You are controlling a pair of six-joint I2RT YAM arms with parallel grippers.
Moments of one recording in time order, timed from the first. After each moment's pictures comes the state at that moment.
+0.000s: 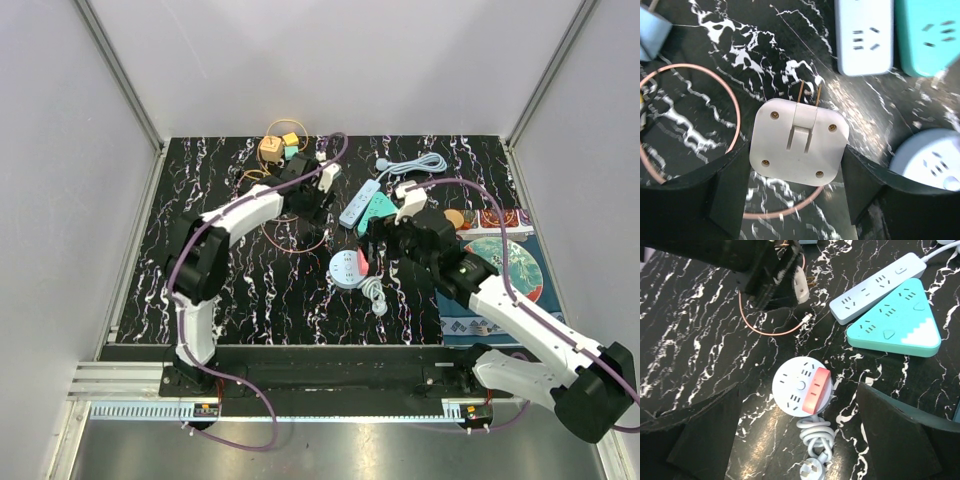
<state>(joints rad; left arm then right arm) -0.53 2.05 1.57 -0.45 0.10 0.10 0.64 1.04 0.79 -0.13 0.05 0.26</state>
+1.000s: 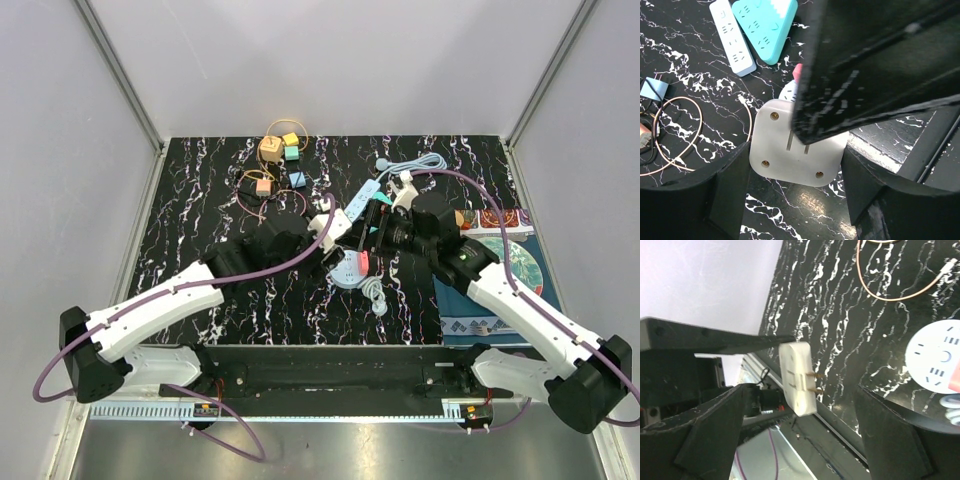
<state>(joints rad) -0.95 1.19 1.11 -0.47 -0.06 0.13 0.63 1.10 0.95 -0.23 -0.32 0.81</state>
